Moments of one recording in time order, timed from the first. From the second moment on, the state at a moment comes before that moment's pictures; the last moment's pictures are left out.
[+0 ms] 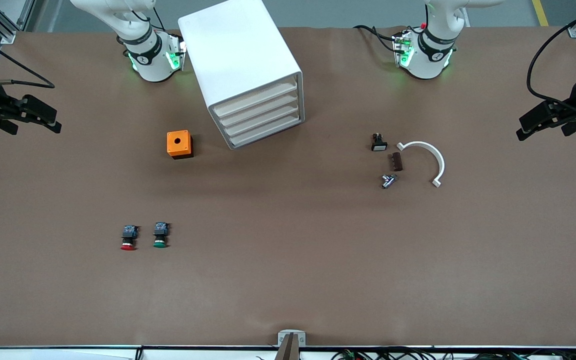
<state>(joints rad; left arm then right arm) -0.03 0.00 -0.02 -1.53 -0.02 1.57 -0.15 -0.02 -0.03 0.03 -1.58 0.03 1.53 0.00</state>
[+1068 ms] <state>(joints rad) -0.01 0.14 -0.02 -1.56 -0.02 1.58 -0.15 -0.02 -0.03 0.03 -1.58 0.01 1.54 0.00</state>
